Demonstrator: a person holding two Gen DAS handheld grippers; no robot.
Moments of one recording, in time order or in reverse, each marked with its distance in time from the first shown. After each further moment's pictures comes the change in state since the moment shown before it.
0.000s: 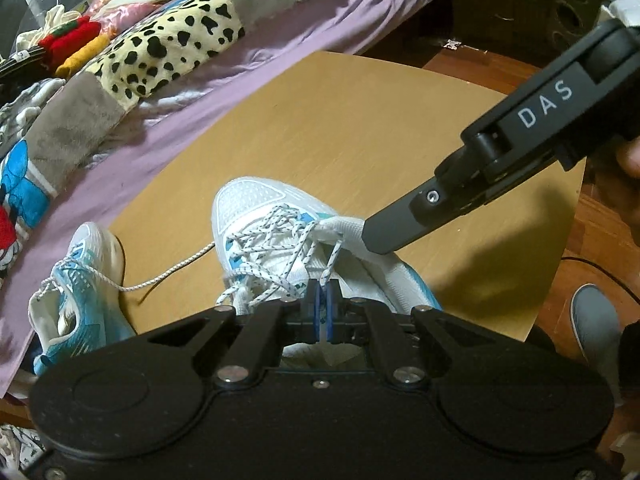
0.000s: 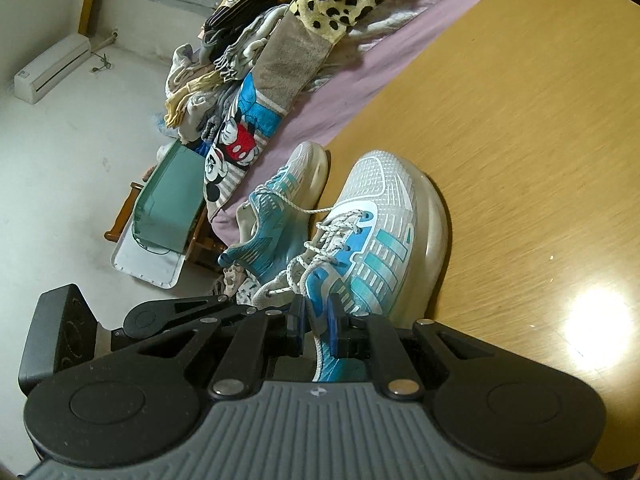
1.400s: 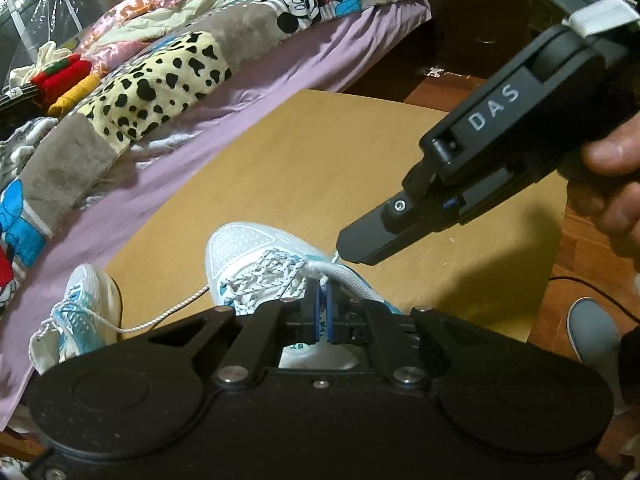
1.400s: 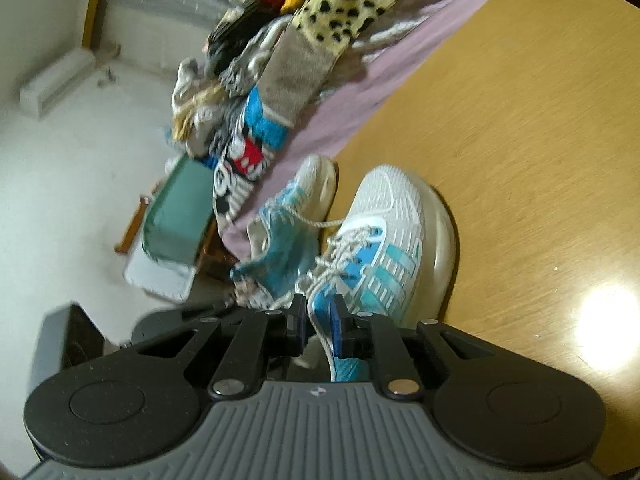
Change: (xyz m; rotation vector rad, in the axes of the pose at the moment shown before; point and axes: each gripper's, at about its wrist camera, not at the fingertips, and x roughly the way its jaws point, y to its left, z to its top) left arm -0.012 -0.005 0.006 0.051 -0.115 -0.036; right arm -0.010 -0.002 0.003 0.059 -0.052 0.025
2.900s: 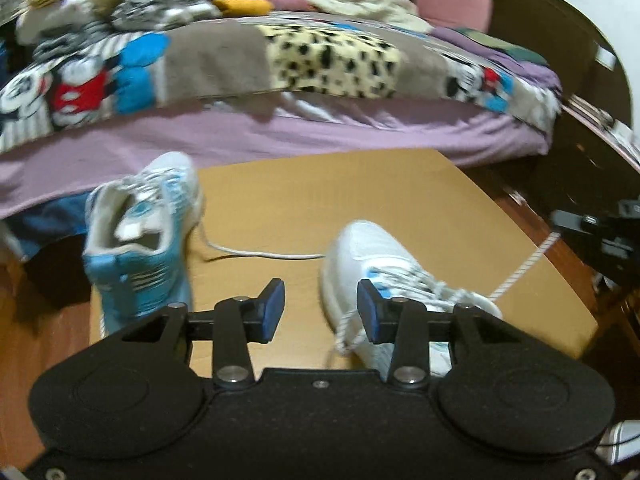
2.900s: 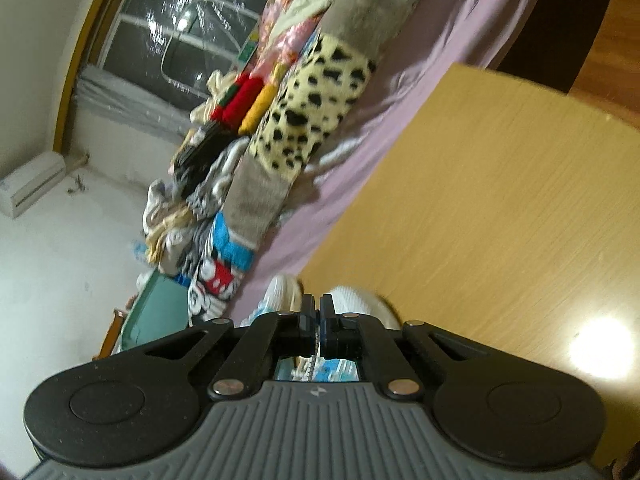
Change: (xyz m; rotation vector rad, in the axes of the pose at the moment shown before) left arm -0.039 0.115 -0.049 -0.668 -0.082 0.058; right arm -0.062 -0.004 0.021 0.081 -0.352 -0.092
